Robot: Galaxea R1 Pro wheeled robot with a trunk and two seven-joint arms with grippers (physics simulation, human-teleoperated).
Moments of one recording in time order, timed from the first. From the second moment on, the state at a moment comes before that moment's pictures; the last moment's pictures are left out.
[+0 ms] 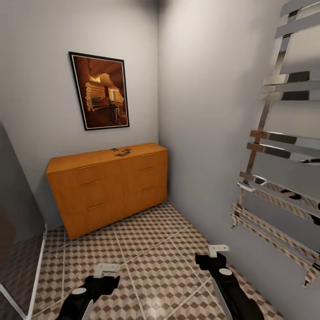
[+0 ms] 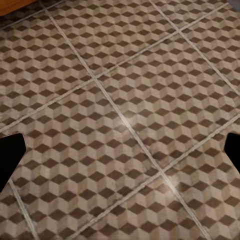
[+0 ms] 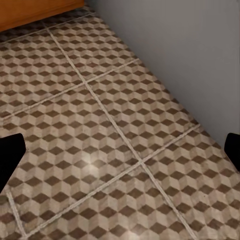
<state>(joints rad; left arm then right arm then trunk) -0.13 -0.01 -0.04 -1.23 0.00 0.55 0.00 -0.34 0.06 0.02 -0.93 0.05 0.29 -0.10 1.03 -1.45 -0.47</state>
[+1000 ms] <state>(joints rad) -0.13 -0.01 -0.04 -1.21 0.00 0.55 0.00 -0.34 0.06 0.02 -0.93 0.05 0.29 -0.10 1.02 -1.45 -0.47</state>
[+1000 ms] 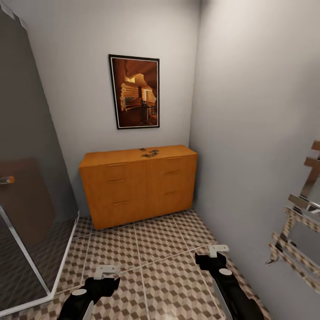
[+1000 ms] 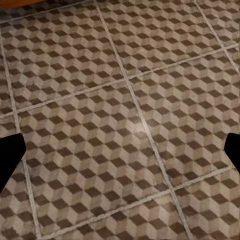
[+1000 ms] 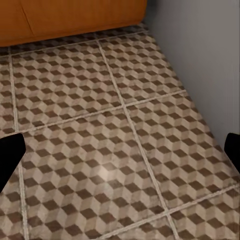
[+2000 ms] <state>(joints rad) -0.13 -0.01 -0.04 -1.21 0.00 0.54 0.00 -0.34 0.06 0.02 -0.93 0.05 0.28 -0.10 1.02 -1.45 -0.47</state>
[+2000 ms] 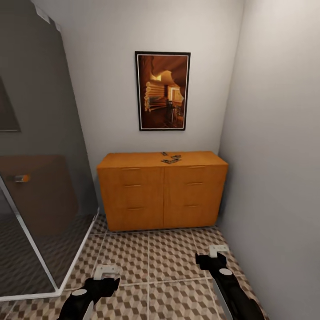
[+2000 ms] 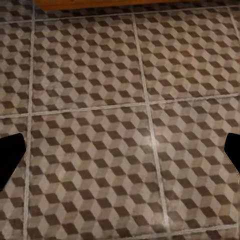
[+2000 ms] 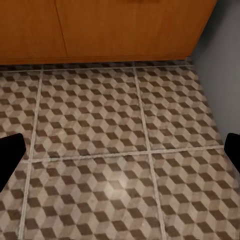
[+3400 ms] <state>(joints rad) -0.13 -0.01 -0.04 -1.20 0.00 0.54 0.00 -0.34 0.06 0.02 -0.93 0.05 0.28 -0.10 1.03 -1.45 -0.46</state>
